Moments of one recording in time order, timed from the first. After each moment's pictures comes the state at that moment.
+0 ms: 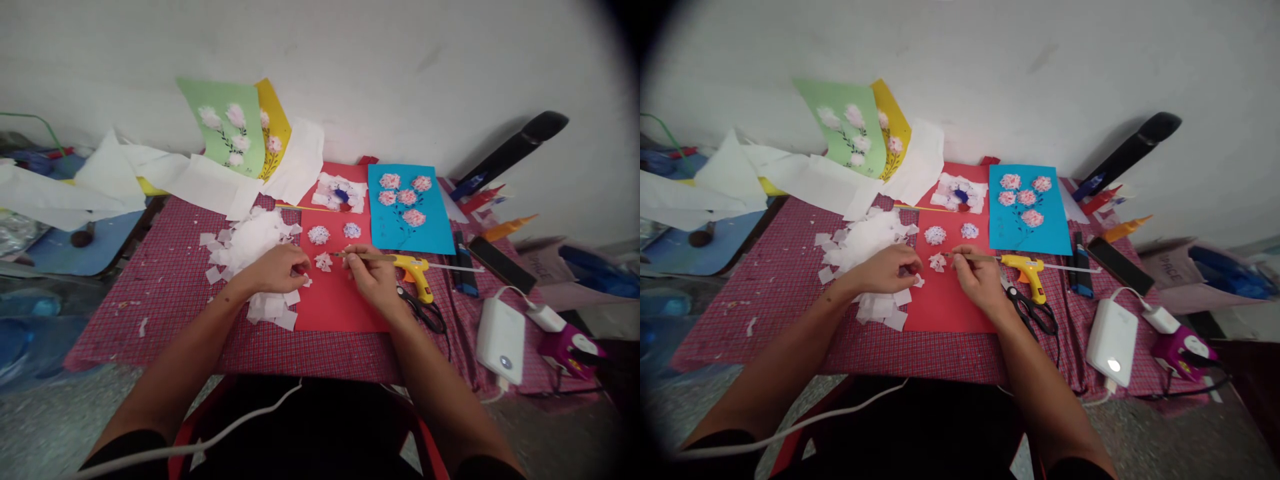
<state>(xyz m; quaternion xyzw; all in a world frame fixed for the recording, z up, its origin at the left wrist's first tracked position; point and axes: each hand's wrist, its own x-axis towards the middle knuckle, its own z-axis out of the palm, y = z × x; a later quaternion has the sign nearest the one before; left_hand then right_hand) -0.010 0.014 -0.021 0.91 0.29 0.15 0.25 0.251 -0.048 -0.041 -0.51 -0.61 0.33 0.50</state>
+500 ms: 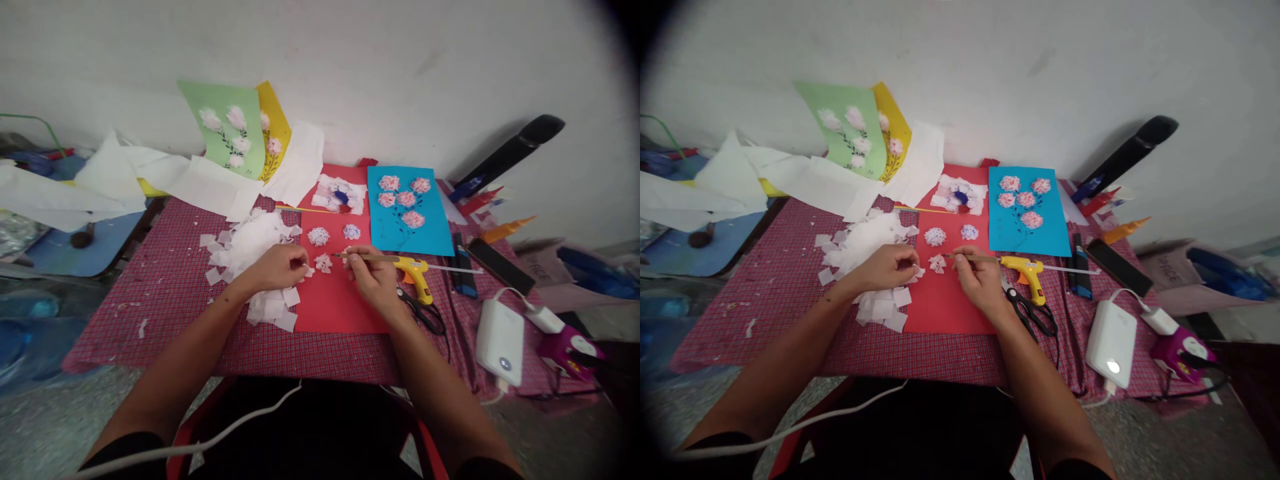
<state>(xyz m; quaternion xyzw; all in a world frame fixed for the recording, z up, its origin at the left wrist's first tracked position) -0.006 0.011 -0.019 0.85 0.37 0.22 0.32 0.250 -0.049 -0.040 -0.49 -0.61 0.32 0.53</state>
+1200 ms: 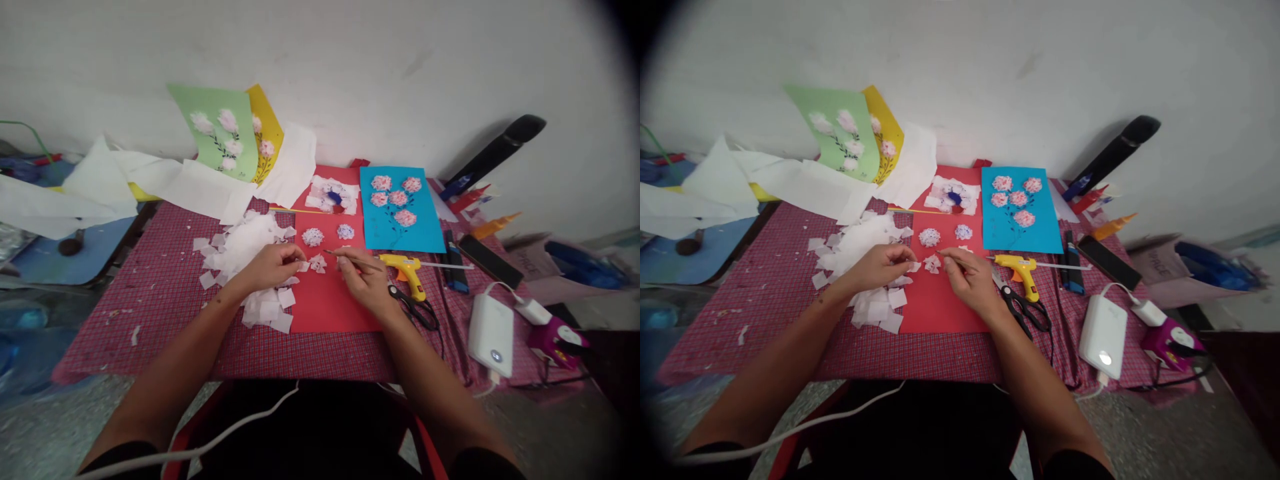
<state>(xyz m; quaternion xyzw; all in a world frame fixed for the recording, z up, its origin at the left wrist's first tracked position) -0.004 0.009 -0.013 0.75 0.41 0.24 0.46 0.247 -0.054 -0.024 -0.48 -0.69 0.23 0.49</state>
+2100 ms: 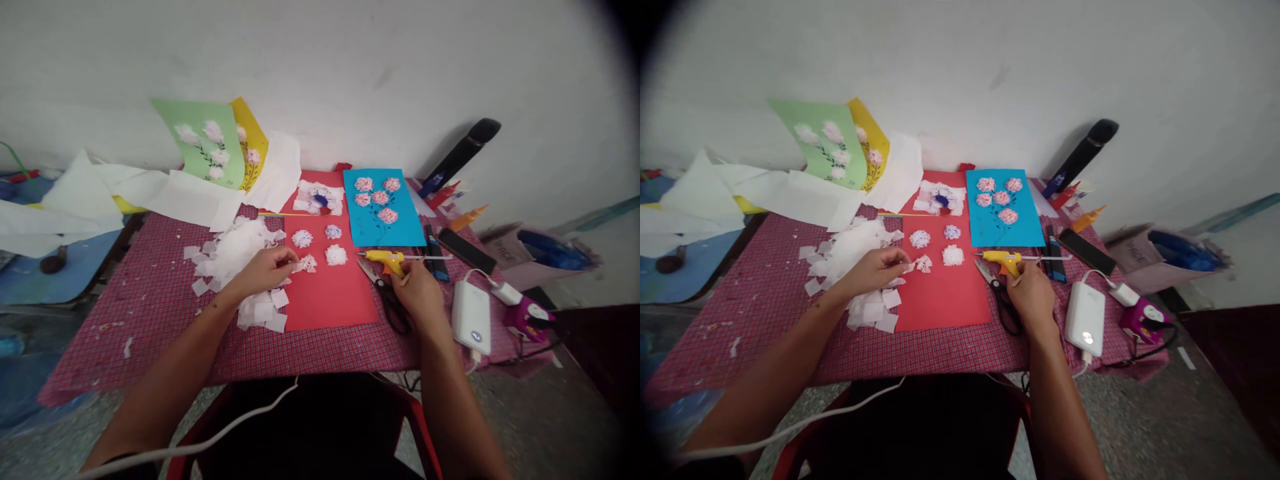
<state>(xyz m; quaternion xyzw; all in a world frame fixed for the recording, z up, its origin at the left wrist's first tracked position) -0.001 0.004 -0.016 0.75 0.40 0.24 0.47 0.370 -0.109 -0.043 -0.82 -0.55 -0.02 0.15</state>
